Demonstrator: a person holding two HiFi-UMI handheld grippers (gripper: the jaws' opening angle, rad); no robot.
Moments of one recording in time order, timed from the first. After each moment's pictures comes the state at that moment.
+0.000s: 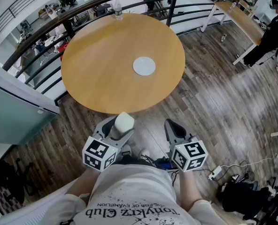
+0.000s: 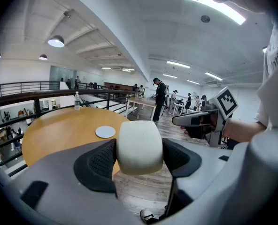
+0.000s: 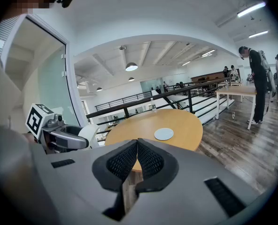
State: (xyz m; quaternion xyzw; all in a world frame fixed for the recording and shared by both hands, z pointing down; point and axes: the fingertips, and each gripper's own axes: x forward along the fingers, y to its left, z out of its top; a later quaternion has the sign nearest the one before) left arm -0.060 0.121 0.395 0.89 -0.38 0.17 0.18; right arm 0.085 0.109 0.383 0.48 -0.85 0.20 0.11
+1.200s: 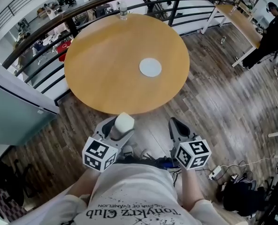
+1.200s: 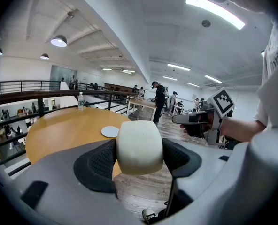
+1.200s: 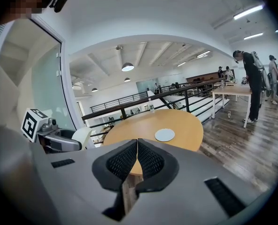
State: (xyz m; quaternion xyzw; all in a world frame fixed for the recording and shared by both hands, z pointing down) left arm -0.118 0.126 0.397 0.89 -0.38 0.16 0.18; right arm 0.044 0.107 0.381 0.51 -0.83 0.21 0.11
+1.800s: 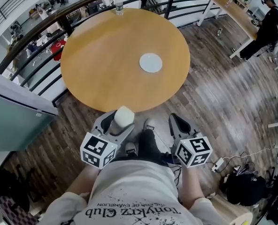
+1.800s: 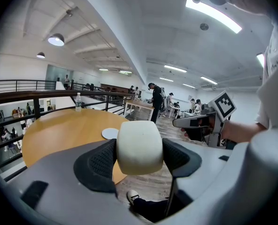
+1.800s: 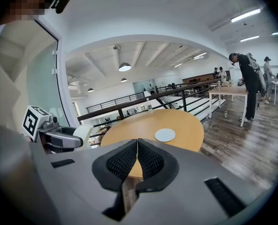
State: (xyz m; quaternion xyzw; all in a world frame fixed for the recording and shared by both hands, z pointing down) left arm -0.141 0.096 0.399 0.91 -0.35 0.15 0.17; right arm 0.020 0.092 0.390 0.53 -0.81 0.21 0.11
